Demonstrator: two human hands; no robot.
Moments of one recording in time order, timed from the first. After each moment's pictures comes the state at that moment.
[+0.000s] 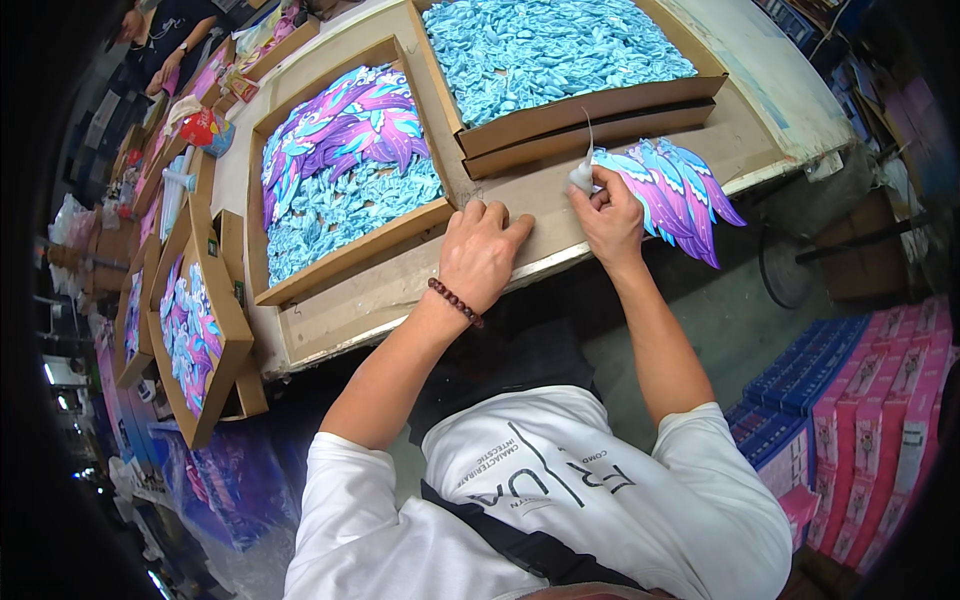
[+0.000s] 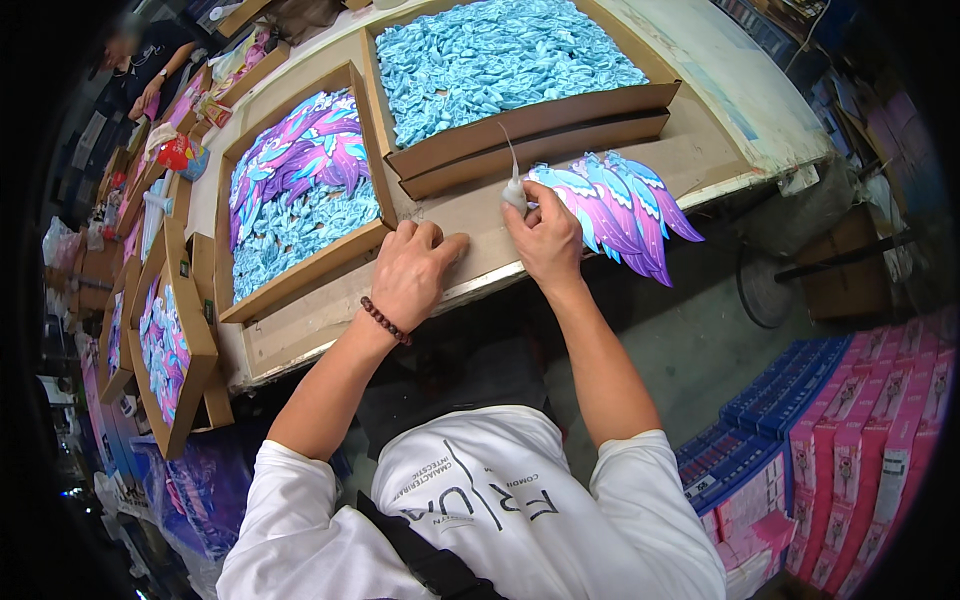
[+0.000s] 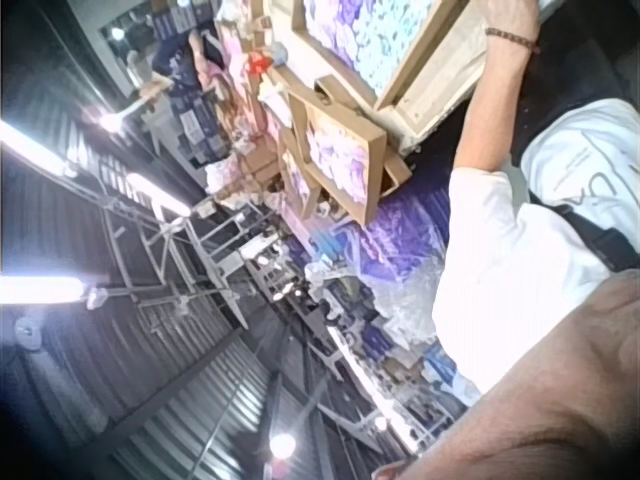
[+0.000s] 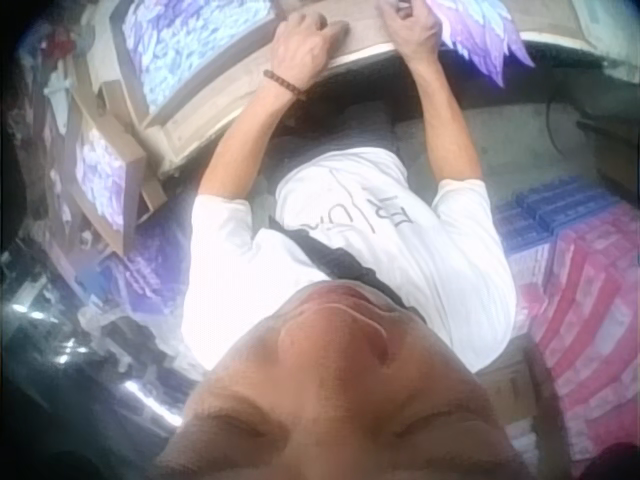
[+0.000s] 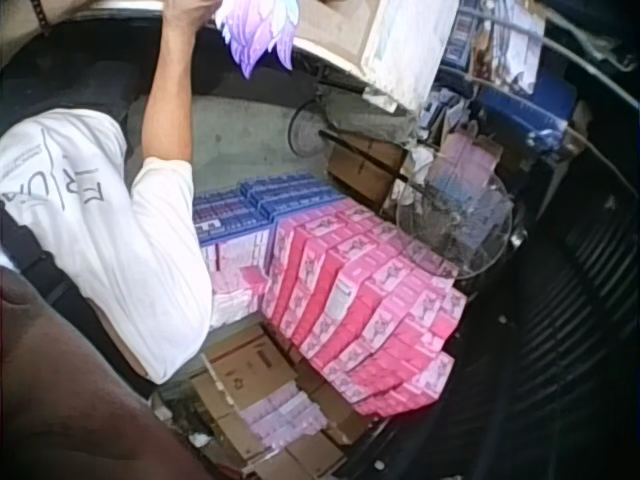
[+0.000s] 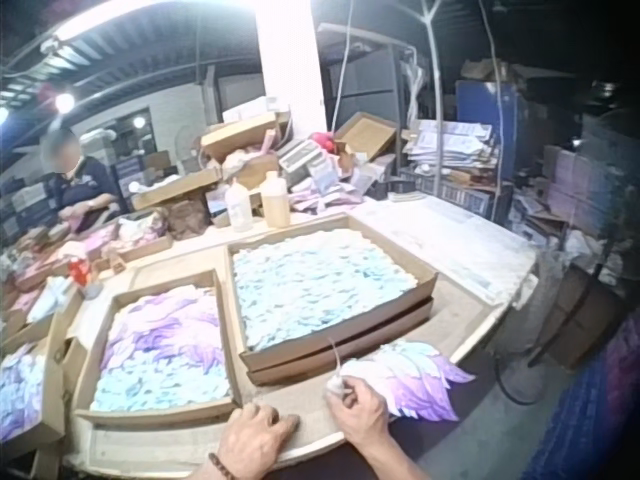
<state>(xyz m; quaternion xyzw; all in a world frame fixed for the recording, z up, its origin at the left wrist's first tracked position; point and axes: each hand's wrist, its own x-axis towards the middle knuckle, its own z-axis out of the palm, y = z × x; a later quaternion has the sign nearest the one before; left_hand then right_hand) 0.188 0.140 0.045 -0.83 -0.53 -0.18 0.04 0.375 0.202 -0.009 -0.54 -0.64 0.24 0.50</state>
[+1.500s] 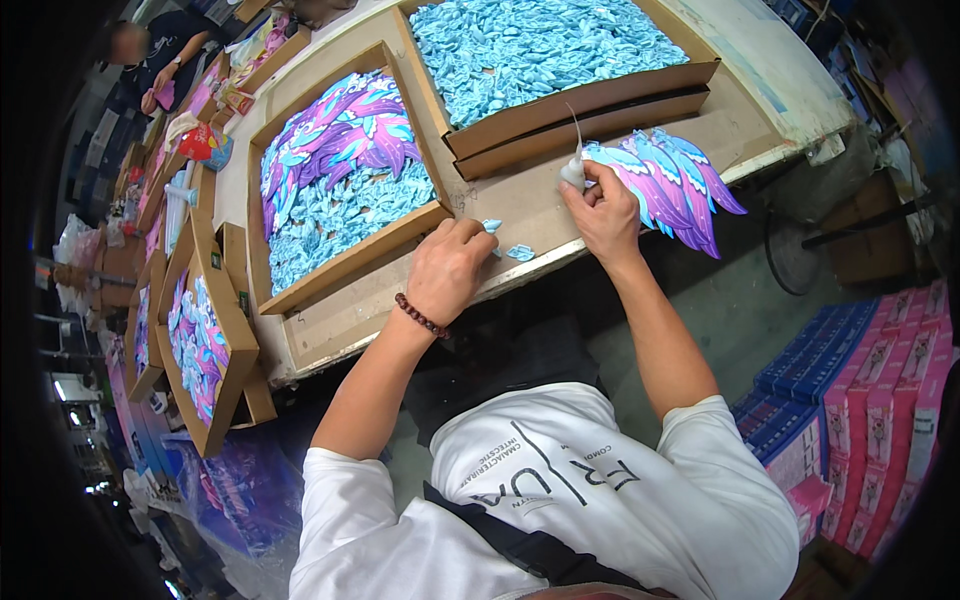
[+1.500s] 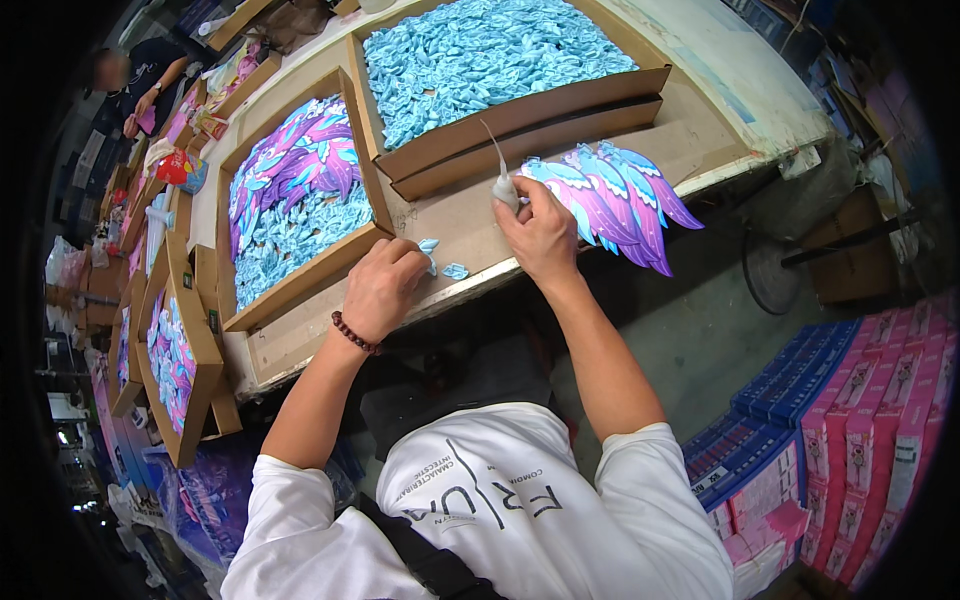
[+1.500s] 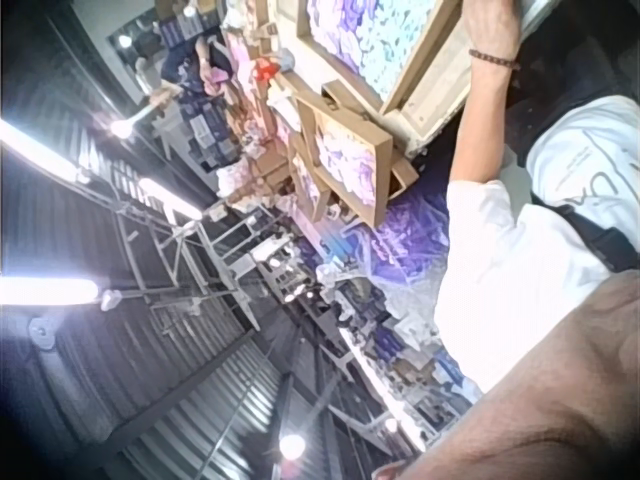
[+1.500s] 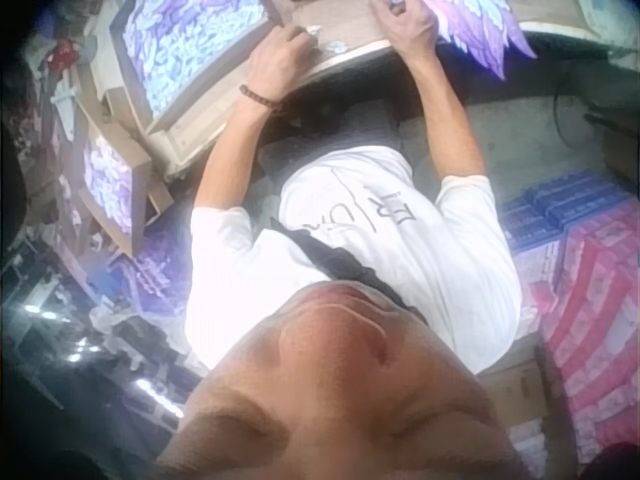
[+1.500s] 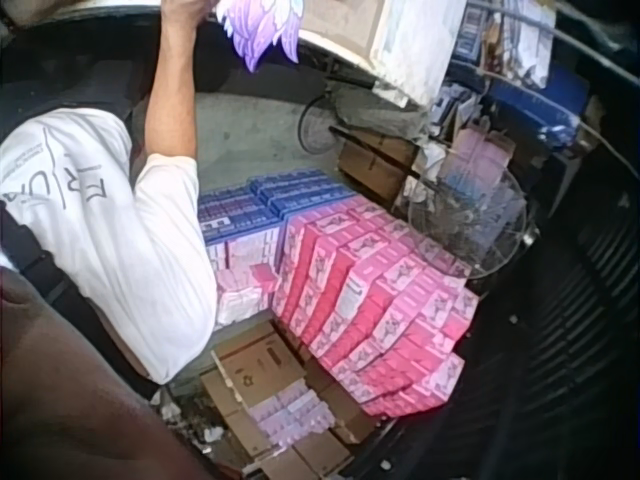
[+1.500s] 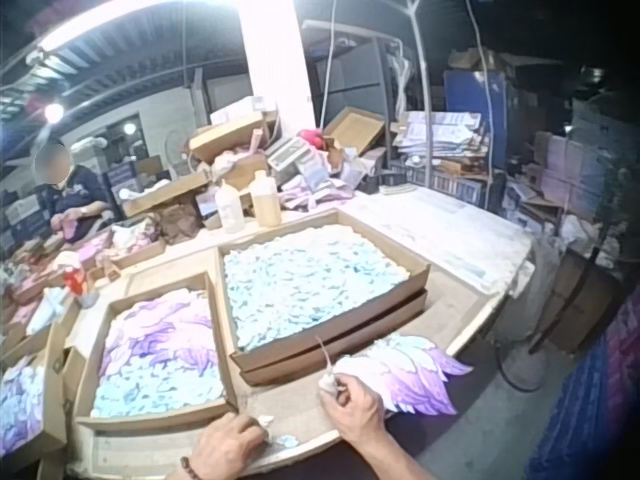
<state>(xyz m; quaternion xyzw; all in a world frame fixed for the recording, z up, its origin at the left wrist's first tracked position) 0.162 0.129 0.047 -0.83 -0.50 -0.23 -0.02 0.375 0.201 -0.007 -0.53 -0.64 0.22 0.50</state>
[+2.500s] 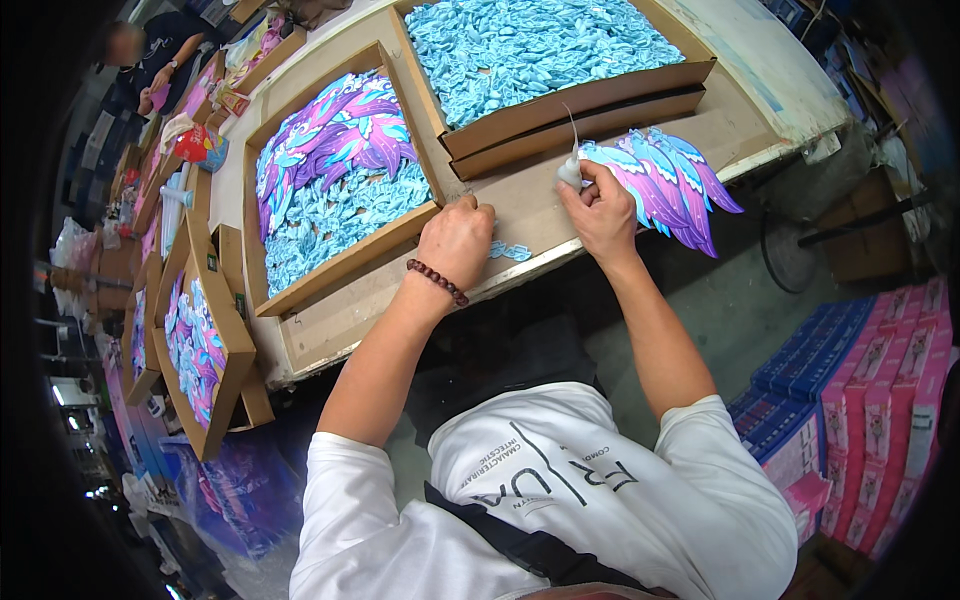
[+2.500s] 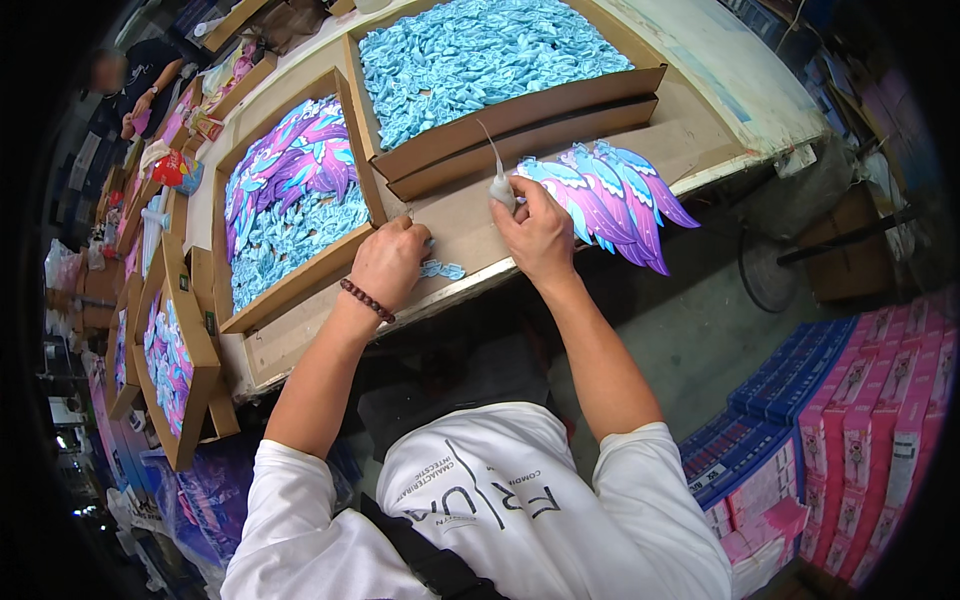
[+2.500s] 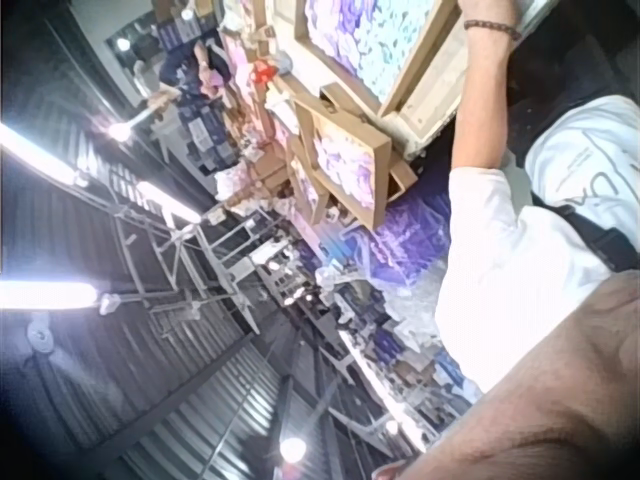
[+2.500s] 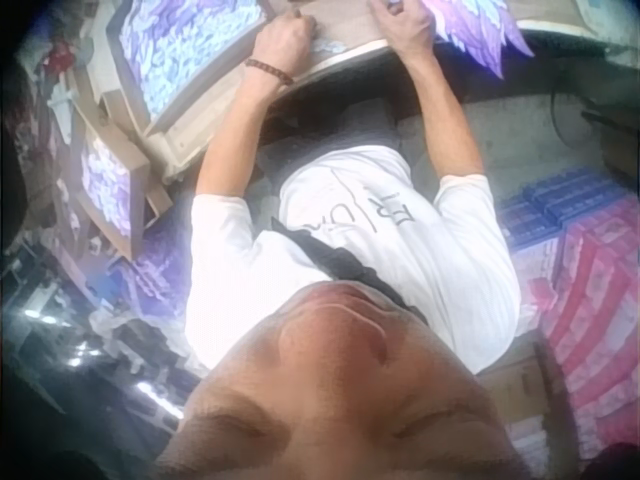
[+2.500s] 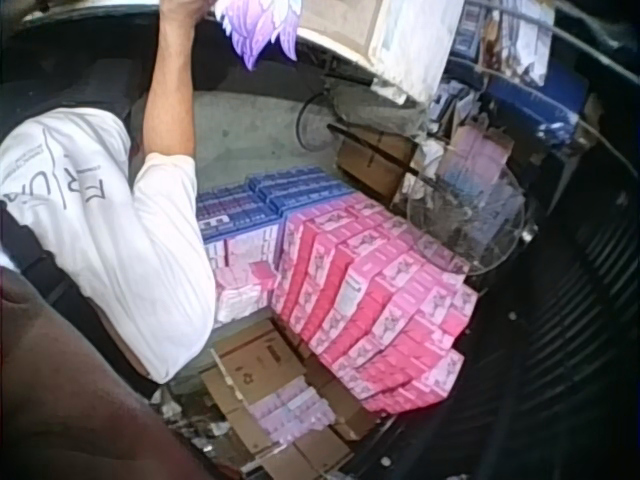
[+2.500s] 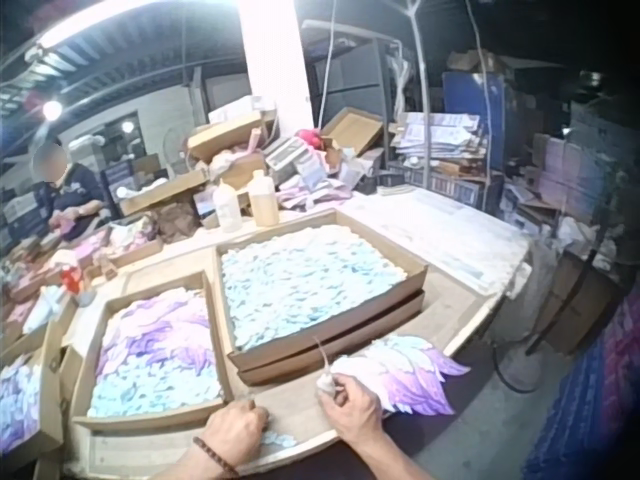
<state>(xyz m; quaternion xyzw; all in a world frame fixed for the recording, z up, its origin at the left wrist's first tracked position) 0.172 0.161 0.043 -0.81 -0.58 -0.09 -0.04 0.375 0.202 -0.009 -0.54 -0.64 0.22 0.50</state>
